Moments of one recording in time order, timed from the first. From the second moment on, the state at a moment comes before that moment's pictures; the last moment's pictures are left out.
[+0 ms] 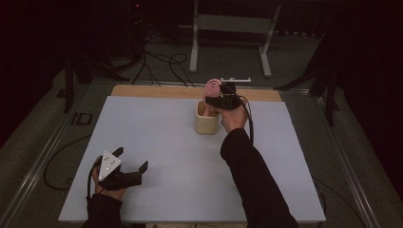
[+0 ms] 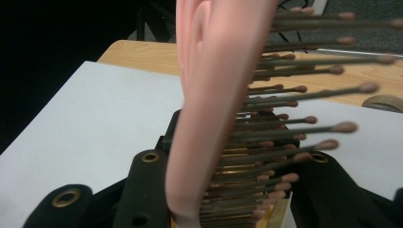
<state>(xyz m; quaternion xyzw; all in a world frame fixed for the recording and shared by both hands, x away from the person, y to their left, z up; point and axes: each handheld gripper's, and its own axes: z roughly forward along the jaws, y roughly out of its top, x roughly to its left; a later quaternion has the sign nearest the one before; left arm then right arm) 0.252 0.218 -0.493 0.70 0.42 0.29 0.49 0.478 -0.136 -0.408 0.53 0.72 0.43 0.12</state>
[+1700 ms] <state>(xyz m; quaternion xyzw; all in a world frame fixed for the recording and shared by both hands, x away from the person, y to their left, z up) 0.252 0.218 -0.493 0.70 0.42 0.30 0.49 0.488 -0.146 -0.411 0.54 0.72 0.42 0.14</state>
